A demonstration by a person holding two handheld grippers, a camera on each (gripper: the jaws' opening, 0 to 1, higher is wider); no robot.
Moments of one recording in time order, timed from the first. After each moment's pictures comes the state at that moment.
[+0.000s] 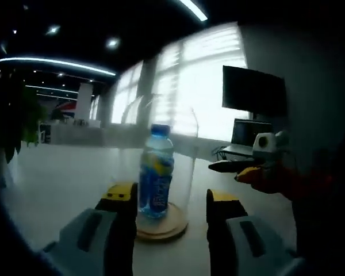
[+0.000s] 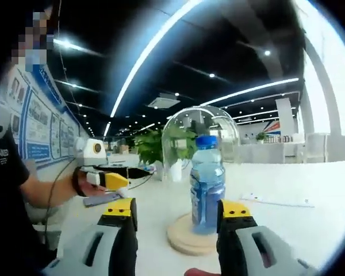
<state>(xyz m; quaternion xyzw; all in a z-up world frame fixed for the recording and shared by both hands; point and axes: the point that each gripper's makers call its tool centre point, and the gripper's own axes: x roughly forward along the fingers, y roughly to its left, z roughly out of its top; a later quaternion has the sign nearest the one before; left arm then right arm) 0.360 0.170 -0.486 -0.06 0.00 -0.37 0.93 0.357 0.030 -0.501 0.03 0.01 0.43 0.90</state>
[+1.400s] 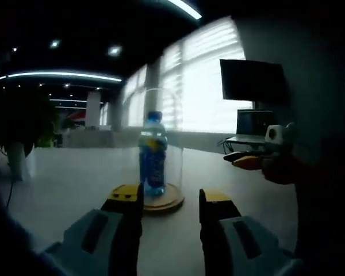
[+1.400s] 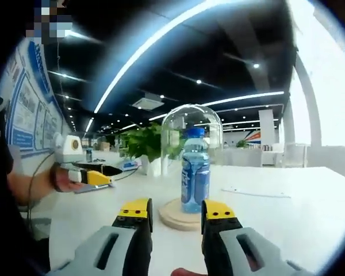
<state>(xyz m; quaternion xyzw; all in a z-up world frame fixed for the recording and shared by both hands) 0.297 0.177 -0.525 -0.02 -0.01 -0.33 0.94 0.312 0.003 -0.529 0.00 -0.01 0.36 0.93</state>
